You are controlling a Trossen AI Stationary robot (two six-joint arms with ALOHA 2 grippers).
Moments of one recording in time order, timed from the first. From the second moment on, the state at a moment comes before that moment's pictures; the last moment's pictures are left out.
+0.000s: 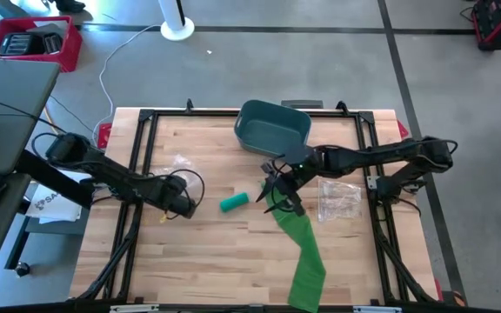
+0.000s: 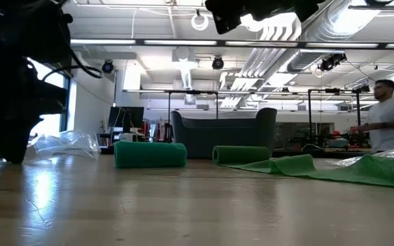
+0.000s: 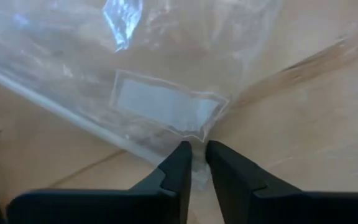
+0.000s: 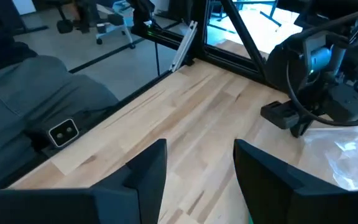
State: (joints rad) left arm -0.33 1.35 0.55 -0.77 -0.22 -1.41; right arm 0.00 1.51 1.05 -0.01 -0.57 -0.34
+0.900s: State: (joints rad) left arm -0.35 1.38 0.62 -0.52 -0.41 -0.53; right arm 0.00 1.51 1.05 -0.05 -0.52 -0.32
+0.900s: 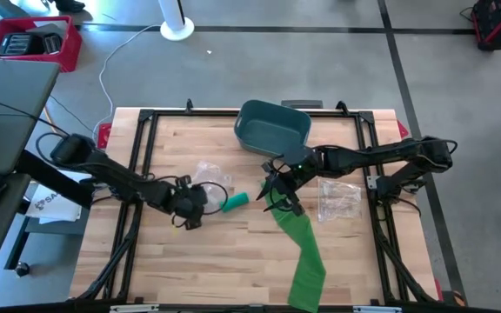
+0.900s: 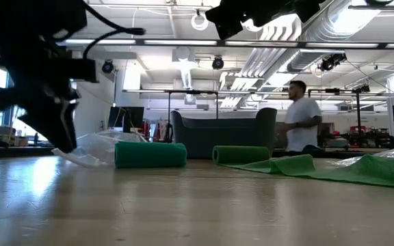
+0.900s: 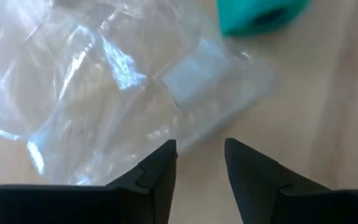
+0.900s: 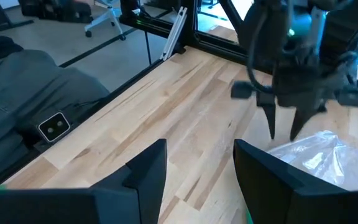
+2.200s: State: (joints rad) left arm -0.36 1.10 0.52 -0.34 -0.32 -0.98; right arm 0.03 1.72 1.05 0.20 -0.31 -0.50
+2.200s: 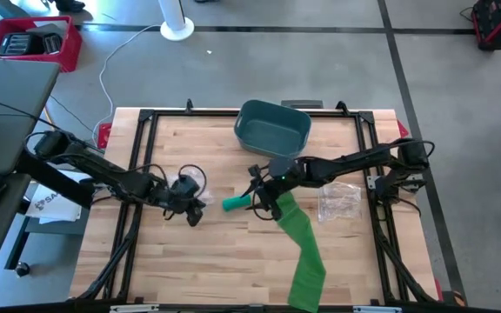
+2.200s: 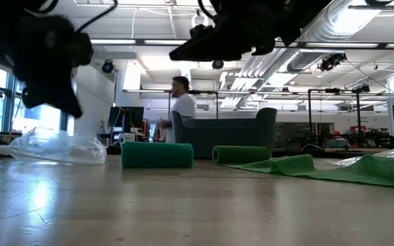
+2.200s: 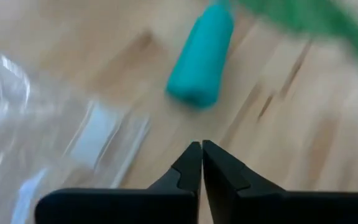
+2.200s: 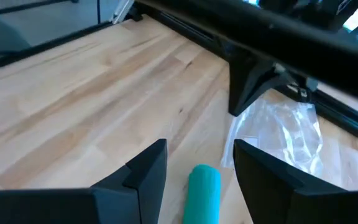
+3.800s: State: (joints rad) left arm -0.37 1.20 0.74 -0.36 -0.48 -0.79; right arm 0.03 1.72 1.05 0.30 -0.32 -0.50
